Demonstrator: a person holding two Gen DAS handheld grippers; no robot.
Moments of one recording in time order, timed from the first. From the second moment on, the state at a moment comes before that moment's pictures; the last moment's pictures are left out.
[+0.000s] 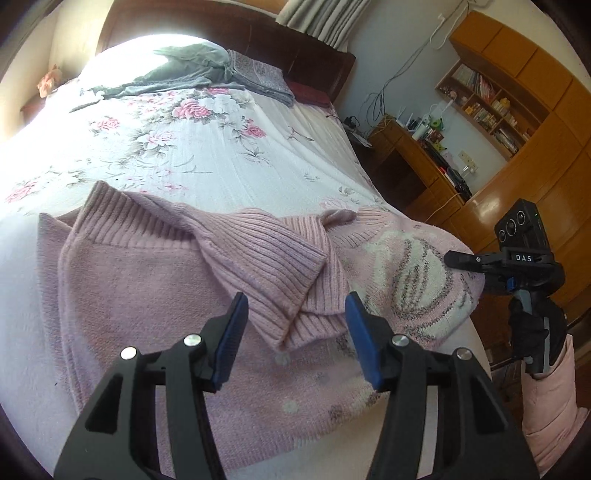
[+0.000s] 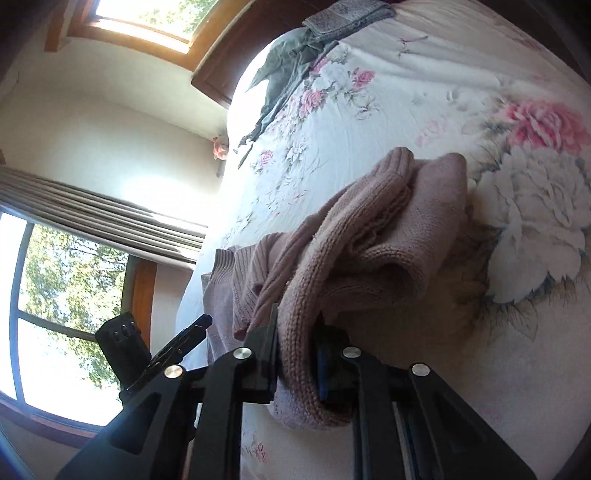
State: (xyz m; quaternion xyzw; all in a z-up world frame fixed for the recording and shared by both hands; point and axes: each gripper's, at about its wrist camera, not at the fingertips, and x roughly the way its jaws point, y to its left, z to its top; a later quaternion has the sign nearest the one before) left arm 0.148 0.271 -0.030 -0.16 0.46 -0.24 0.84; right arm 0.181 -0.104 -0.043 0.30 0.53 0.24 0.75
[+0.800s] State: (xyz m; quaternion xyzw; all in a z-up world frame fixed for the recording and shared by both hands) left arm 0.146 0.367 -0.046 -0.31 0.45 -0.23 0.81; right arm 0.166 0.145 -0.084 0.06 0.59 0.37 0.72
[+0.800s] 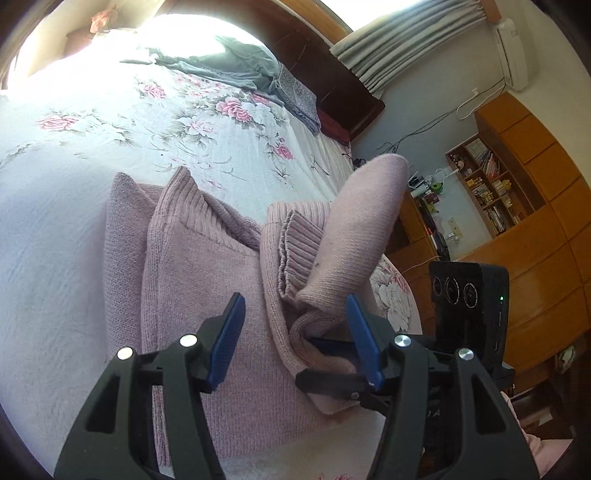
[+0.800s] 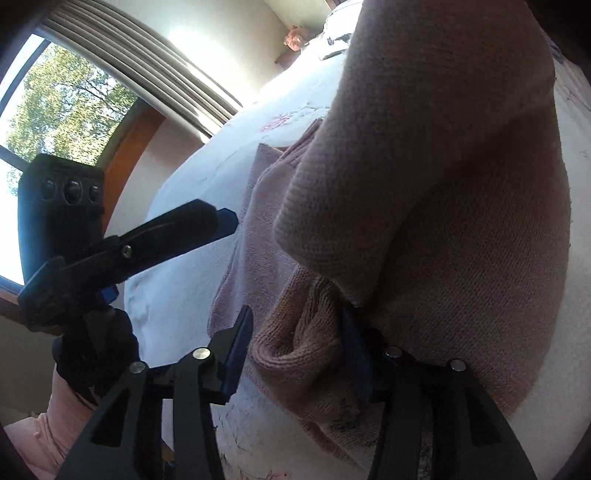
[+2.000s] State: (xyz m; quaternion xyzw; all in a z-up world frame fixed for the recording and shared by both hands) left arm 0.231 0.298 -0.092 -0.34 0.53 -0.22 0.75; right arm 0.126 -0.017 -0.082 0.26 0.55 0.30 0.74
